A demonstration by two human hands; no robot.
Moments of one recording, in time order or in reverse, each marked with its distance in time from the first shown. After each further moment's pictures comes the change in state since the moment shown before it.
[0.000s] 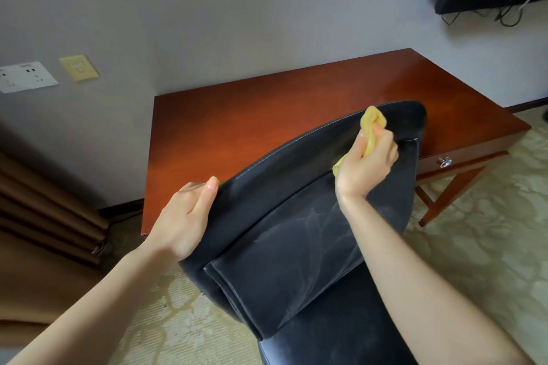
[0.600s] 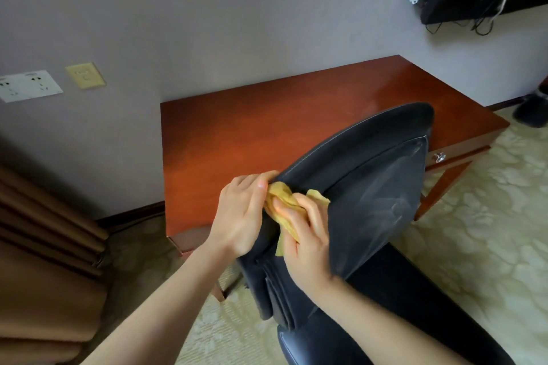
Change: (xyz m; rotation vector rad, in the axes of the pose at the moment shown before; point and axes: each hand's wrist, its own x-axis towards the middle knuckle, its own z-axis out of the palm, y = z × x) left_hand -0.015 0.002 -0.004 -0.136 -0.027 0.234; right_hand -0.171 -0.029 -0.040 0.106 -0.457 -0.683
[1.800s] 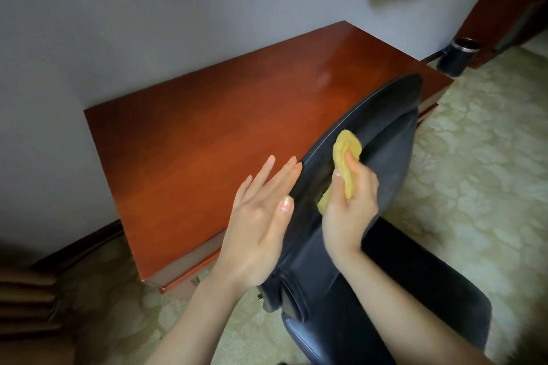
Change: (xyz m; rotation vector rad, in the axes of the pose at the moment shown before) left_hand 0.039 -0.022 0.001 -0.164 -0.229 0.285; right_hand 0.060 0.021 0.015 -0.120 0.471 0.635
